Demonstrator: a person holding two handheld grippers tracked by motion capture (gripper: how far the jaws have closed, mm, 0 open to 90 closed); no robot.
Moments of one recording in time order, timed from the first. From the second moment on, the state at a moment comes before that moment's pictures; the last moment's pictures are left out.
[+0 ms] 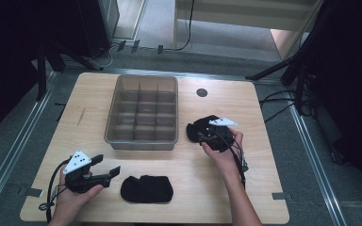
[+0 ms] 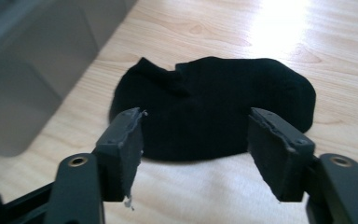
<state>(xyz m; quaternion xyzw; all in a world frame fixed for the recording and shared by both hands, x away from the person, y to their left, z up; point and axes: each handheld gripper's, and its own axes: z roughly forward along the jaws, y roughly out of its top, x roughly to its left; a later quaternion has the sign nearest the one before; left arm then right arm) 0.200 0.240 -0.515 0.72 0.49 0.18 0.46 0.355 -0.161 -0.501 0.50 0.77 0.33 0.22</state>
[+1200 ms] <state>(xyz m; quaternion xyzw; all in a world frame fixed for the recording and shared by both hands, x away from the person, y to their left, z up) 0.201 0.241 -0.516 0.72 0.49 0.18 0.45 0.385 -0.156 -0.527 0.51 0.79 0.30 0.18</state>
